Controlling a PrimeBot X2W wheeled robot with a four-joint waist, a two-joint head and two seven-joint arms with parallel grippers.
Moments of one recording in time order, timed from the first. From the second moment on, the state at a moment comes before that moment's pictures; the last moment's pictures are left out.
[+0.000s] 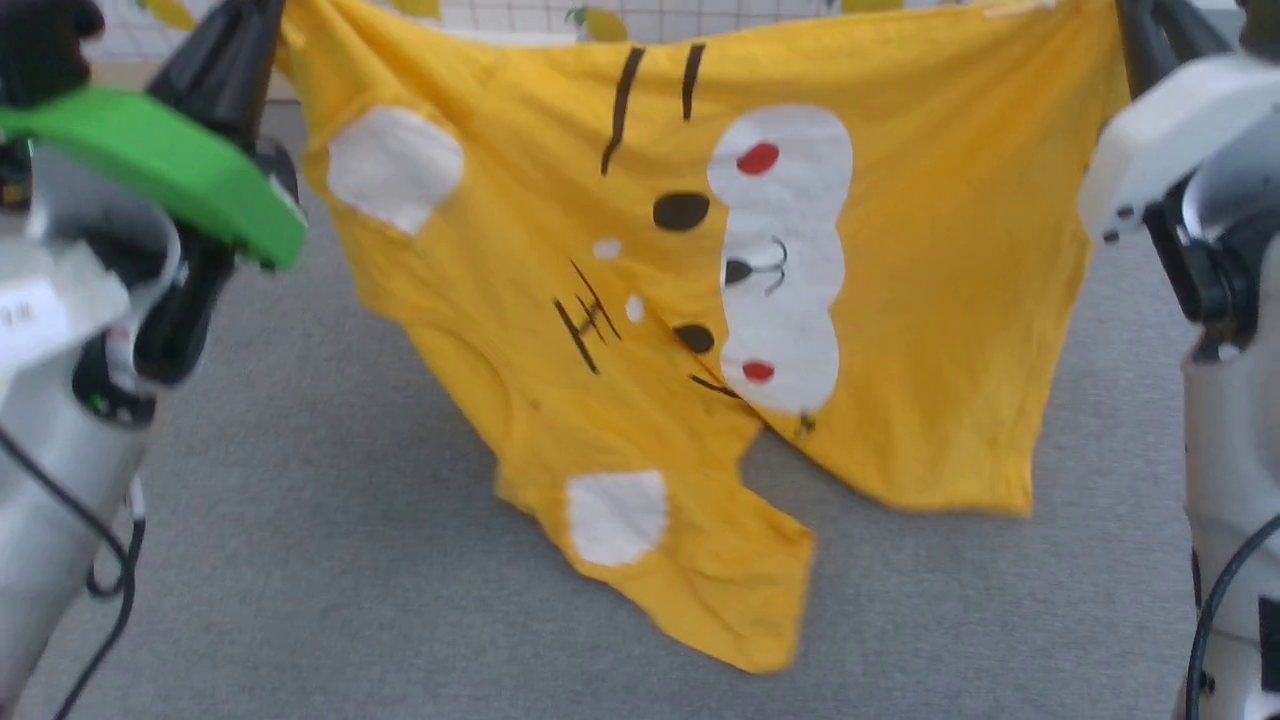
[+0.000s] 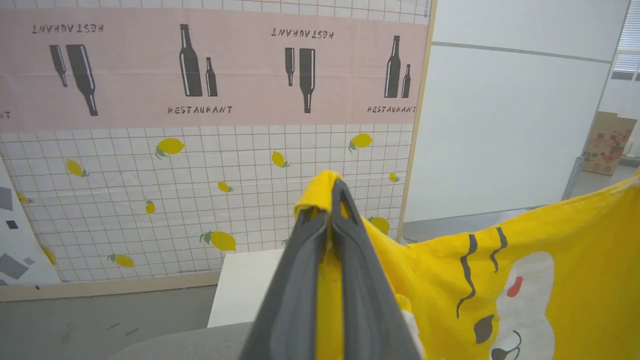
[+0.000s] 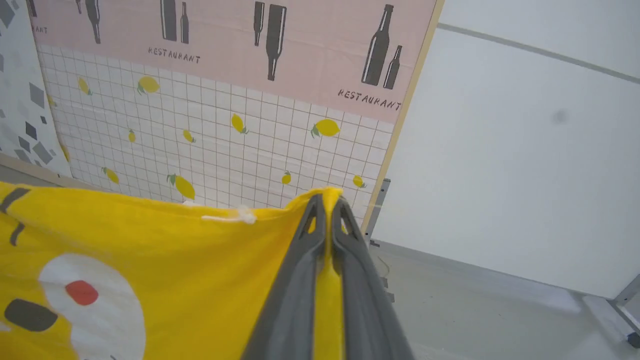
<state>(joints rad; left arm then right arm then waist) -0.80 0.67 -0.53 -0.02 -0.91 0.13 0.06 -0.73 -0.15 -0.05 0.12 0.00 0.13 0.38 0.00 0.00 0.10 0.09</state>
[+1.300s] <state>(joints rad) -1.58 0.54 -0.45 0.59 -0.81 -0.03 -0.15 -1.41 -0.05 -0.12 0.57 -0.33 0.13 0.15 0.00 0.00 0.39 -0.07</state>
